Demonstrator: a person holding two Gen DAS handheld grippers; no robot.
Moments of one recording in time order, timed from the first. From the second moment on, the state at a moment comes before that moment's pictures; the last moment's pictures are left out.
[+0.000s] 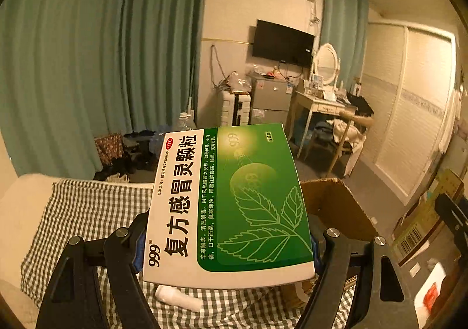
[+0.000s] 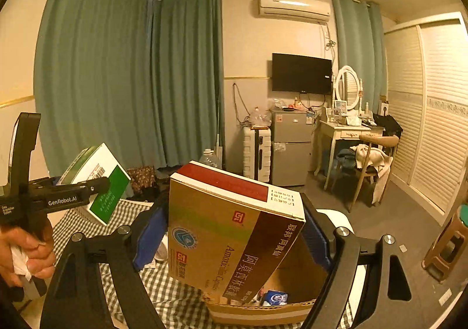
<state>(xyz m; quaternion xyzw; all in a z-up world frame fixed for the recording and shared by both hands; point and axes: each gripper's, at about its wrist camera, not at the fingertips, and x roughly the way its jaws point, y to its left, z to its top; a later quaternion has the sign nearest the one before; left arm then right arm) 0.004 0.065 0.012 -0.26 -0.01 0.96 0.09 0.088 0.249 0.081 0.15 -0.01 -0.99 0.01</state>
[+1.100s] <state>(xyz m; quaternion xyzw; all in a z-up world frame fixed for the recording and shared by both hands) -0.073 0.253 -0.118 -0.35 0.07 0.91 0.24 -0.002 0.345 -0.051 0.28 -0.06 -0.96 -0.03</state>
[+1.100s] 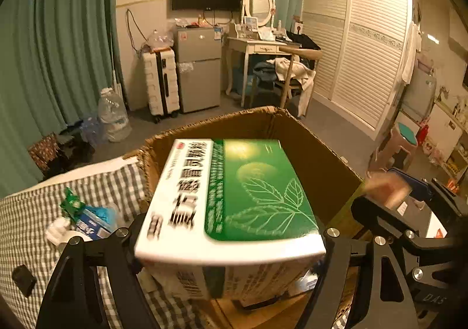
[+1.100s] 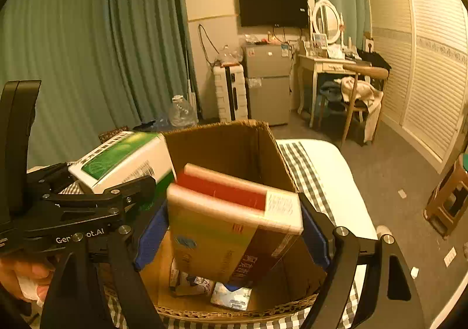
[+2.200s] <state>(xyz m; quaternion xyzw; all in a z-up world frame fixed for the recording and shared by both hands) -0.020 0.086 0.021 -0.27 0.05 0.96 0.08 0.070 0.278 0.014 0.18 -0.04 -0.98 -0.03</state>
